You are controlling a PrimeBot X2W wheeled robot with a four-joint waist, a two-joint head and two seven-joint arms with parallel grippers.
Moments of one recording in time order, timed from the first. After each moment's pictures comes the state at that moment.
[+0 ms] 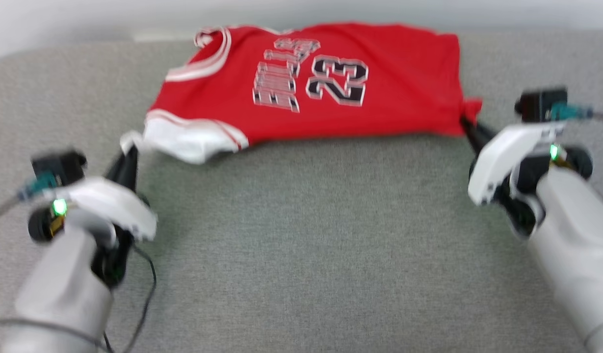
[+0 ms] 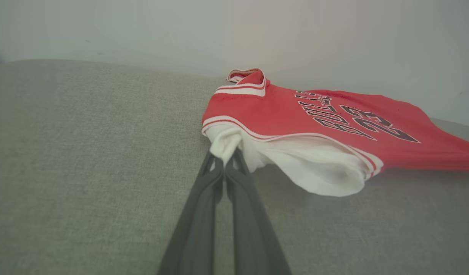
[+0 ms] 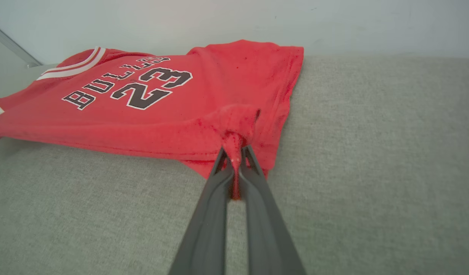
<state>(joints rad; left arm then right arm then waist) -0.67 0.41 -0.41 0.78 -0.80 -0.11 -0.26 -0.88 -0.26 0.48 0.97 0.65 0.13 -0.02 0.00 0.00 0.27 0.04</state>
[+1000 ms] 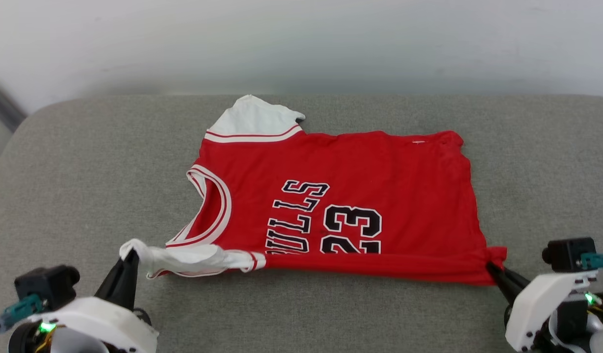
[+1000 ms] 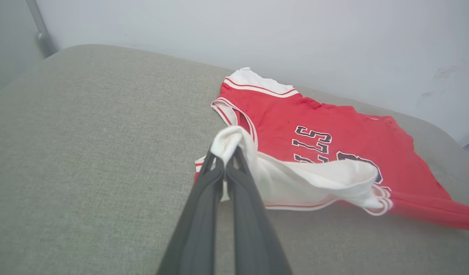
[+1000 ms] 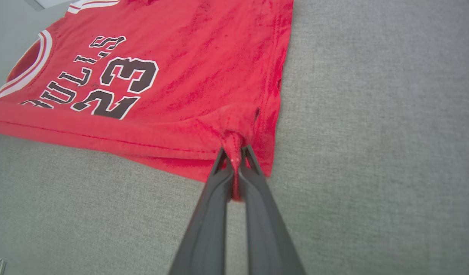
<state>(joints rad) 0.09 0.62 -0.31 -0.24 -0.87 0.35 -0.05 -0.04 -0.30 0.07 0.14 0.49 0.13 0.39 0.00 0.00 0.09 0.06</state>
